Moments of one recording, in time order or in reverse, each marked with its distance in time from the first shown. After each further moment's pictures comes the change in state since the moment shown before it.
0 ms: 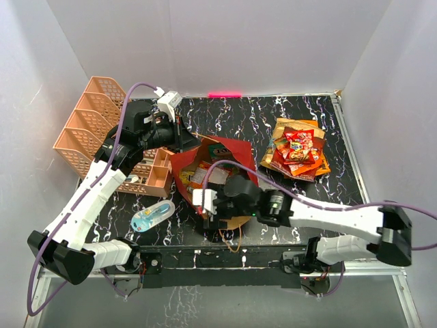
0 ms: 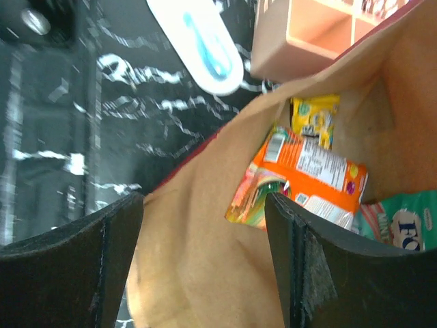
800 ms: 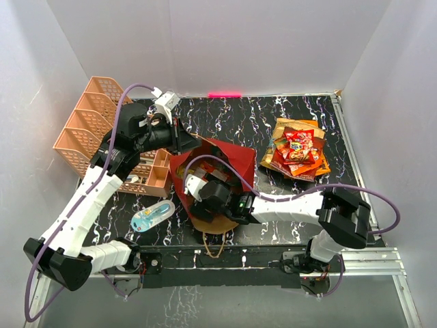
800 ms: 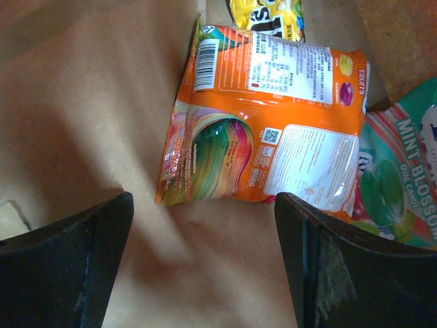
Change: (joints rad) left arm 0.000 -0.045 -0.023 0.045 0.048 -0.003; right arm -0.003 0.404 0.011 0.156 0.479 0.243
